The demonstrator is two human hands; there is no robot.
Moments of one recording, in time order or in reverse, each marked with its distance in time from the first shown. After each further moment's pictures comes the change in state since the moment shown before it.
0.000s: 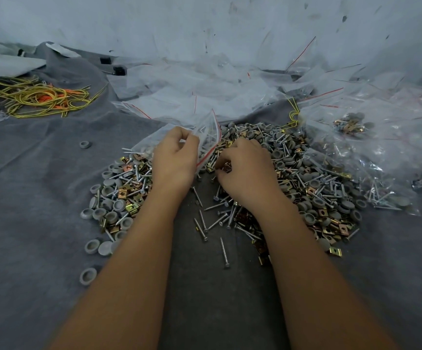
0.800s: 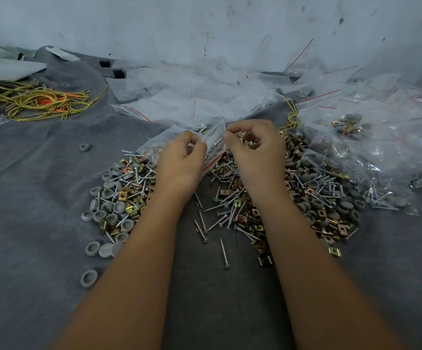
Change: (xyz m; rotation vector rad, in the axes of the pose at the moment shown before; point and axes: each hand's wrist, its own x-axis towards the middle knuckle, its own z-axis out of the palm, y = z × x) left_hand -0.002 -0.003 0.003 0.038 -0.108 0.057; right_hand 0.002 -0.003 -0.011 0.831 0.468 0.150
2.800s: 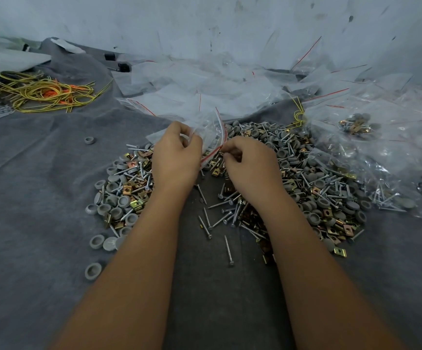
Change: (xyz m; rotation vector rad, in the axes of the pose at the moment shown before) left_hand 0.002 -0.004 -0.006 0.103 0.201 0.025; right_hand -0.005 0.010 0.006 -0.482 -0.335 -0.015
